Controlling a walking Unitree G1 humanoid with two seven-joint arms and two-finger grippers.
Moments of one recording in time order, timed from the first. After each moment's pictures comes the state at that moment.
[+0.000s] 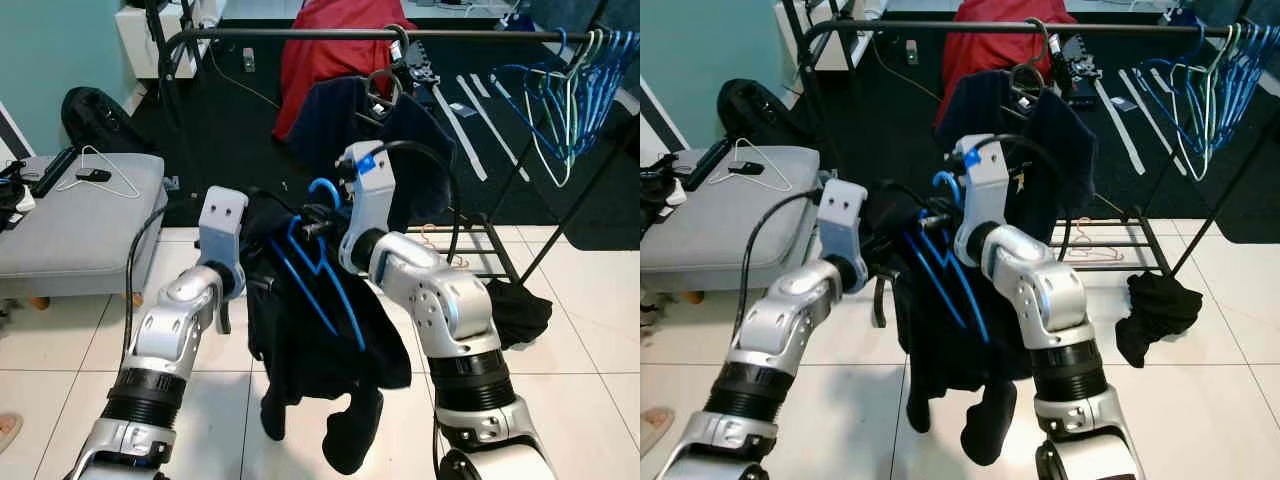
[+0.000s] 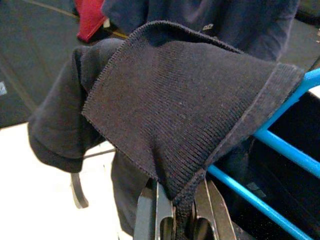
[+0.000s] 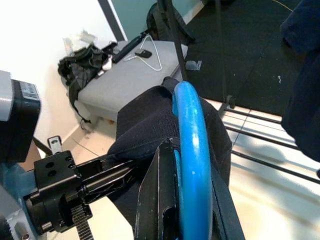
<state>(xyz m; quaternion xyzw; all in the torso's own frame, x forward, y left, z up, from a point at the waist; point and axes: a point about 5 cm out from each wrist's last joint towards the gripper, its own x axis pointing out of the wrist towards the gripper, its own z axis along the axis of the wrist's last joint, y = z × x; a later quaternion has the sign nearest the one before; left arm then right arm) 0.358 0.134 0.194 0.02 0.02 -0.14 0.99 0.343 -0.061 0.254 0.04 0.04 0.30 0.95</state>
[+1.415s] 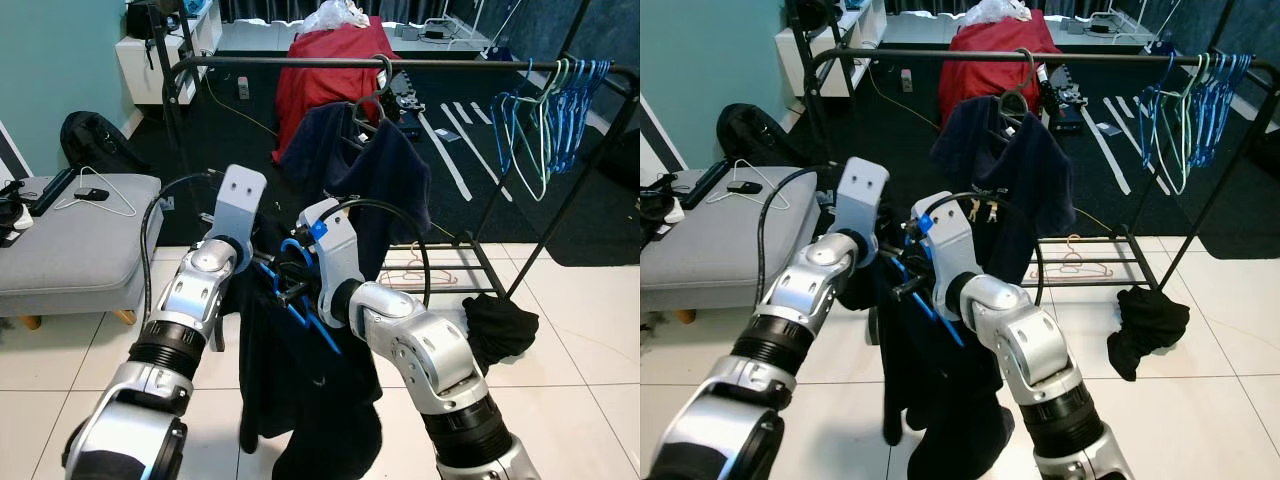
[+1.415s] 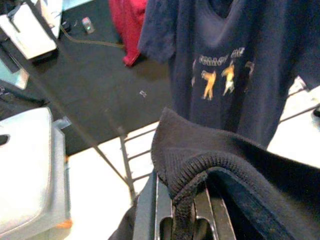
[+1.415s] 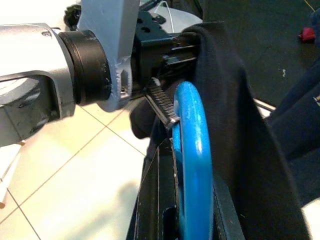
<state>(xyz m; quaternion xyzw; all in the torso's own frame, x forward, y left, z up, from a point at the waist) 0.398 0.137 0.213 0.17 0.01 -0.07 0.98 0.308 -0.035 0.220 -0.04 0.09 0.35 0.93</state>
